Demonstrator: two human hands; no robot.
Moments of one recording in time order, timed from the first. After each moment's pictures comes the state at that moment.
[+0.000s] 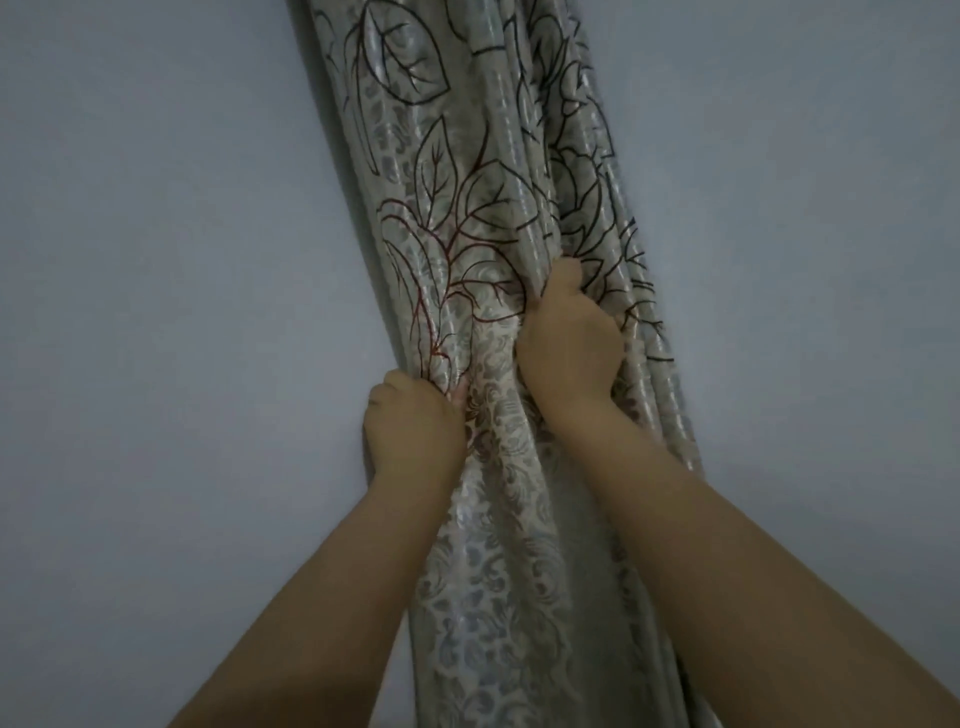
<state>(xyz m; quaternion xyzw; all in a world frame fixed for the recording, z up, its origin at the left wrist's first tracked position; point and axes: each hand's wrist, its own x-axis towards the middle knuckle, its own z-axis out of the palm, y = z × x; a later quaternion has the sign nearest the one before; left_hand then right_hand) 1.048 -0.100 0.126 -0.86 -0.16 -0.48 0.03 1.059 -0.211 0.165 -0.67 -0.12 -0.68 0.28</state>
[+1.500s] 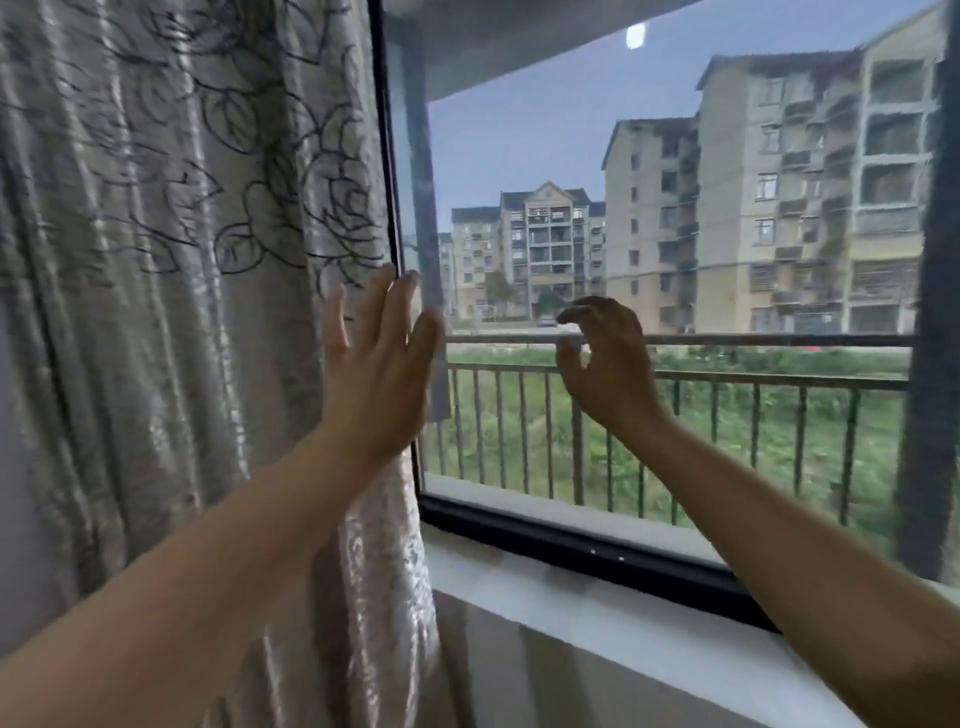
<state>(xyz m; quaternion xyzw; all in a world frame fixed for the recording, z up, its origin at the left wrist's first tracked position) 0.081 0.029 0.008 -0.57 -0.51 -0.31 0.57 0.271 0.108 0.007 -0.35 -0.73 -0.12 0.57</state>
